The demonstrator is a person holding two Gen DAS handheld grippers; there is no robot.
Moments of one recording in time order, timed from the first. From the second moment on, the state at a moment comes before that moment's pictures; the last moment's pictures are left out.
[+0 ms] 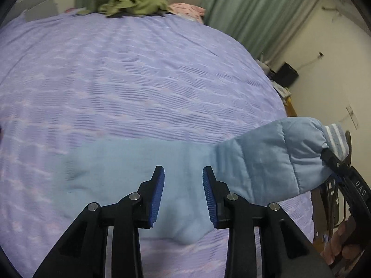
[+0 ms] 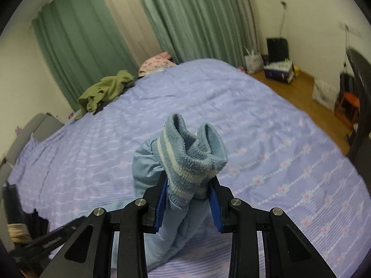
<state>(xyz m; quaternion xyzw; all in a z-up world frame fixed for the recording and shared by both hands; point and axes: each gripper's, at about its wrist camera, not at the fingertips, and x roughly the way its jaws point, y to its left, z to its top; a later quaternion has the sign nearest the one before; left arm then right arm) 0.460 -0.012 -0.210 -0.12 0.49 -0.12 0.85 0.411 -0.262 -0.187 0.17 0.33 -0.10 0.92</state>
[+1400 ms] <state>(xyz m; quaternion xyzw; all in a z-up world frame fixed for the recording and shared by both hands) 0.389 0.212 -0.208 -0.17 0.46 0.01 0.87 0.415 0.049 -0.207 -0.01 0.41 0.23 0.88</state>
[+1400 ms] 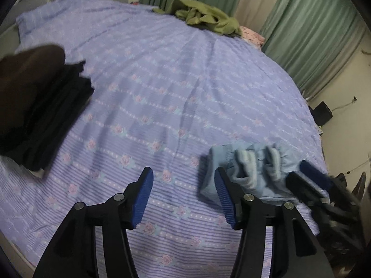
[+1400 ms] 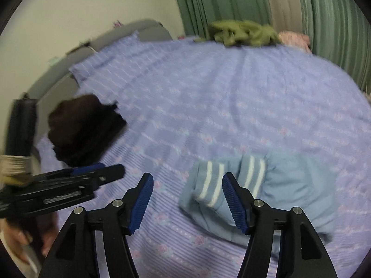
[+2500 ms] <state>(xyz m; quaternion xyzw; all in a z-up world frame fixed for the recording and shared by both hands) 0.450 0.105 -0.293 -0.19 0.53 0.04 0.82 0.458 -0.165 -0.349 0.28 0.51 0.08 0.81</state>
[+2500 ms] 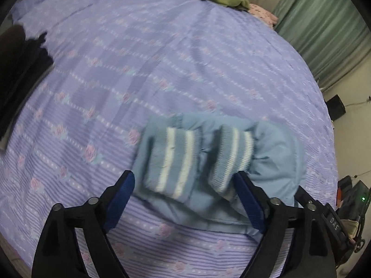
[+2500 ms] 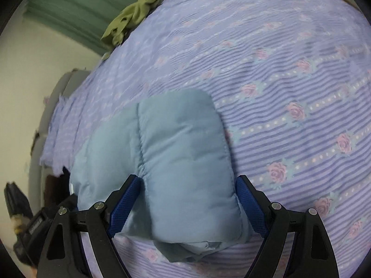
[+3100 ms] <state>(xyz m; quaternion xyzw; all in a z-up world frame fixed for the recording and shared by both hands) 0.444 0.144 -0.372 -0.32 0.53 -0.02 0.78 0.460 -0.139 -0.362 0.20 0.52 0.09 0.82</state>
